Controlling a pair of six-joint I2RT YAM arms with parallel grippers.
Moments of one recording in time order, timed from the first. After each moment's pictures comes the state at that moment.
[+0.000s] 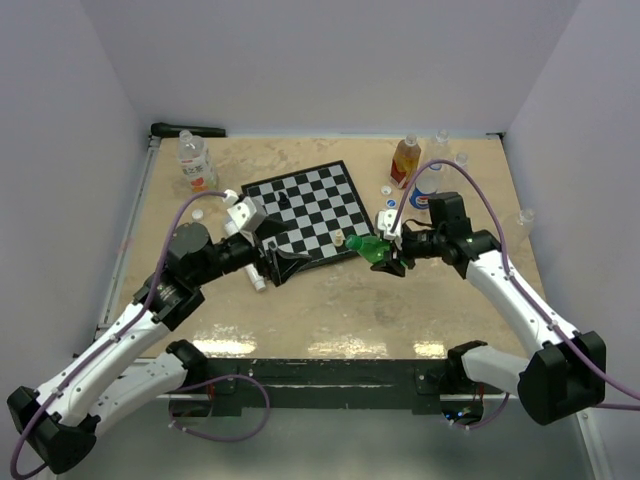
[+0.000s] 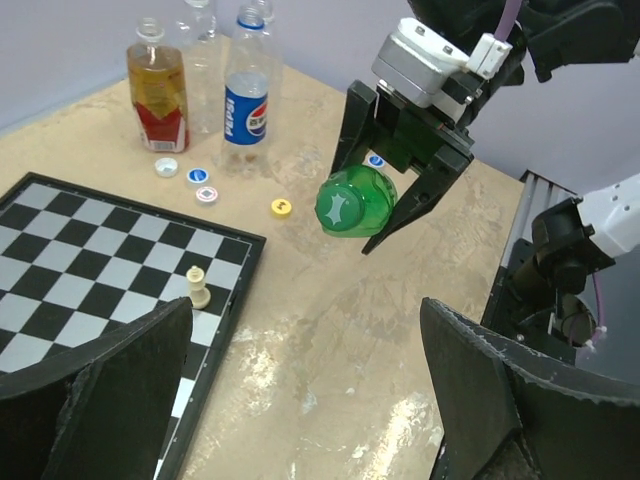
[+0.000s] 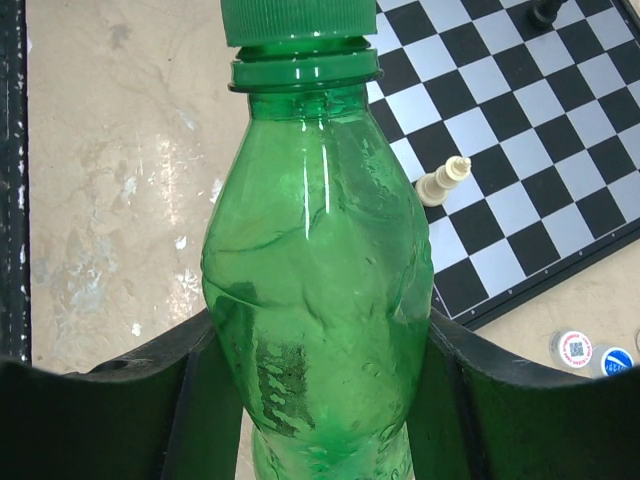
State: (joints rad) left arm -0.64 0.76 0.77 -0.05 0.38 -0.17; right arm 0.31 1.15 0.88 -0.54 -0.84 -0.82
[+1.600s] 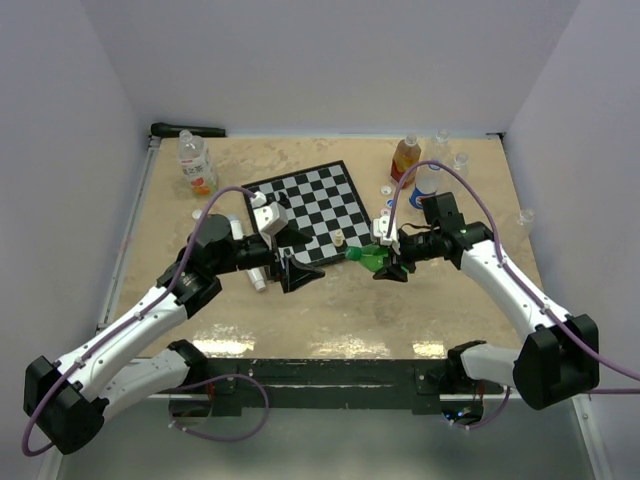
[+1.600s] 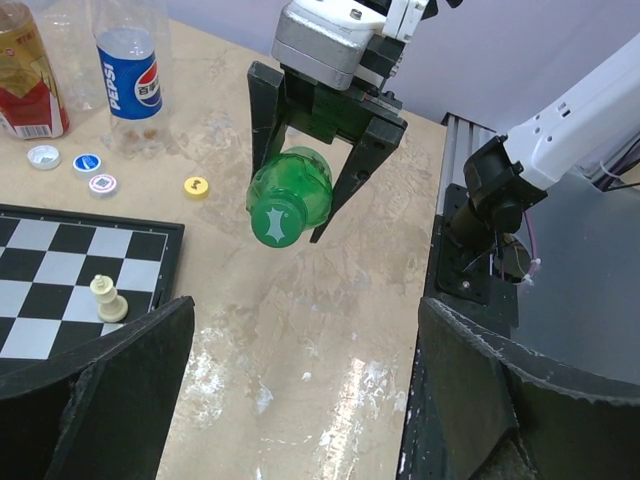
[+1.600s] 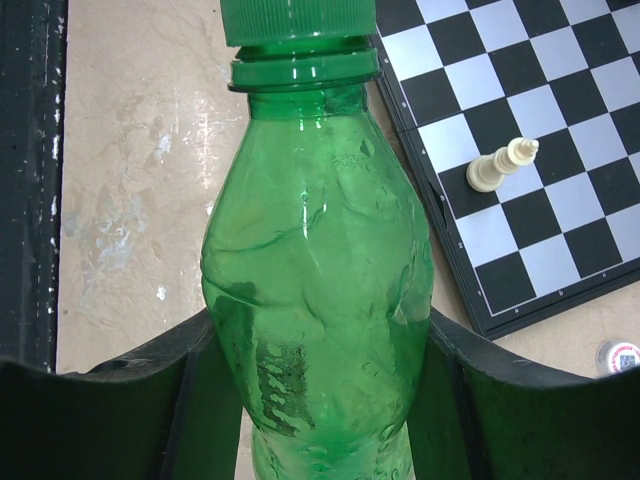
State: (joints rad) left arm -0.64 0.93 0.73 0.10 0.65 -0.17; right arm 0.31 1.23 0.92 -0.71 -0.86 -0.99
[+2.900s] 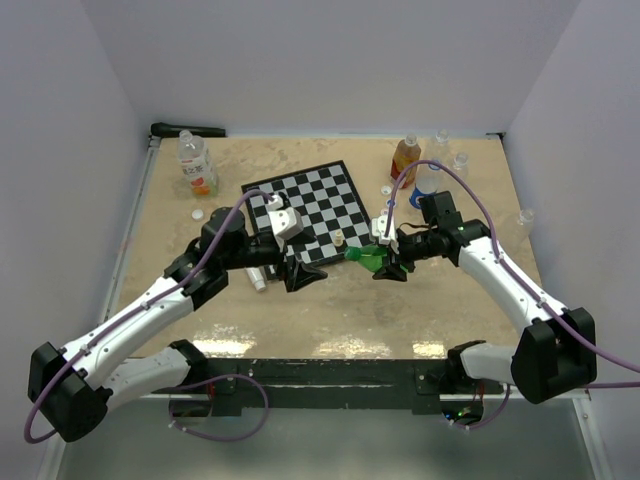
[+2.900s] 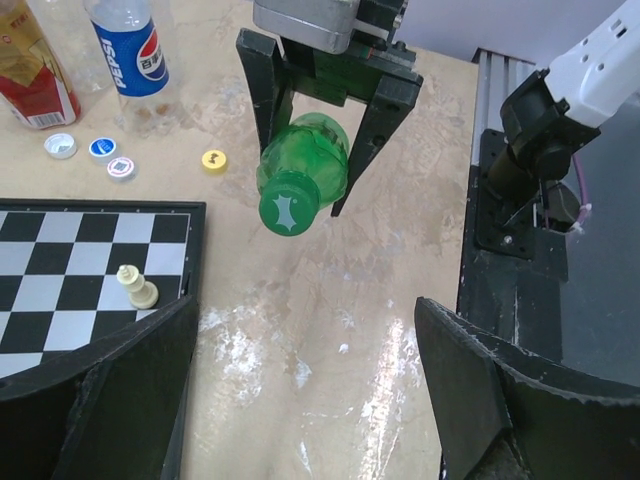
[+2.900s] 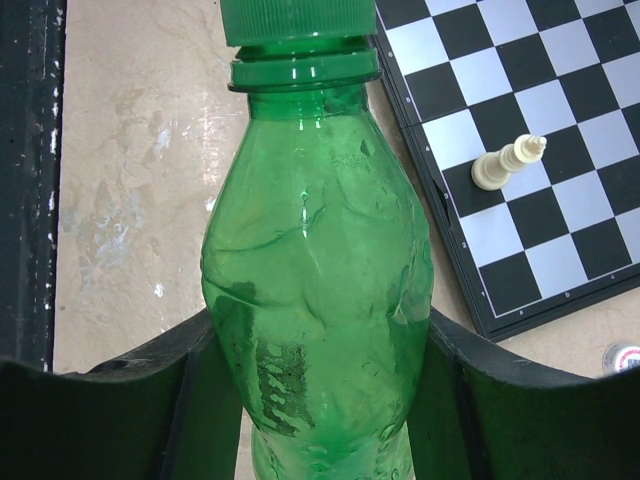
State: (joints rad) left arm -0.67 1.00 0.80 -0.03 0.63 0.02; right arm 0.31 1.26 0.93 -0.72 -0.86 -1.01
